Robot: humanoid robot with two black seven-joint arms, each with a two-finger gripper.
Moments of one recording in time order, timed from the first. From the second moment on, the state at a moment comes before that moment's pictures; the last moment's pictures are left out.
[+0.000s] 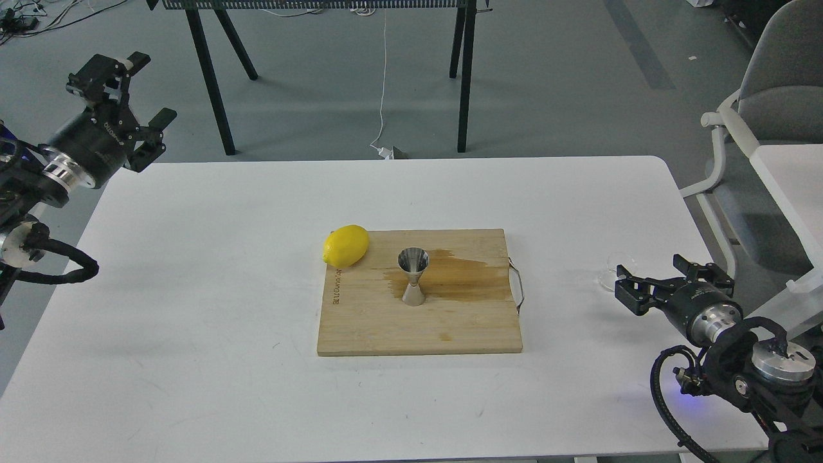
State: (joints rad) left arm -0.77 0.59 -0.71 -0.61 0.54 -0.49 -0.49; right arm 0.10 -0.45 1.17 1.24 0.66 -0.13 0.02
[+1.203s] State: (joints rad) left arm -0.76 0.59 -0.71 -0.61 0.53 -0.49 -0.49; right arm 0.20 -0.35 1.11 1.08 0.62 -0.15 0.02
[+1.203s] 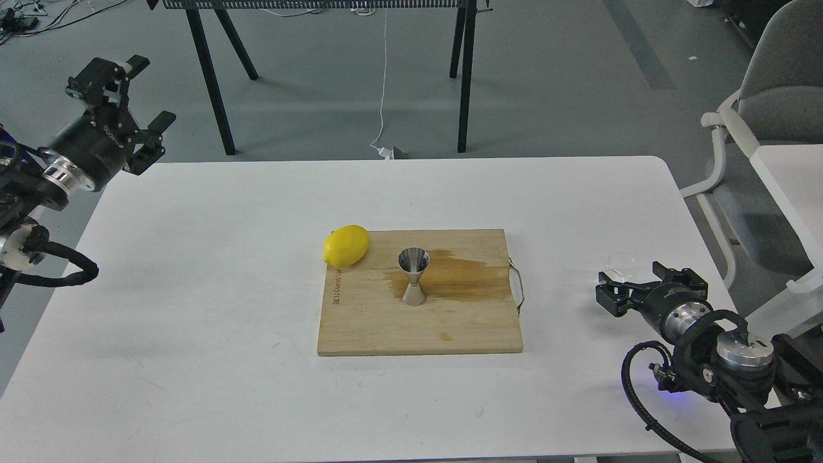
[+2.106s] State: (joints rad) left arm -0.75 0.59 -0.71 -0.61 0.53 -0.49 -0.49; right arm 0.24 -0.31 1.11 1.00 0.60 -0.15 0.02
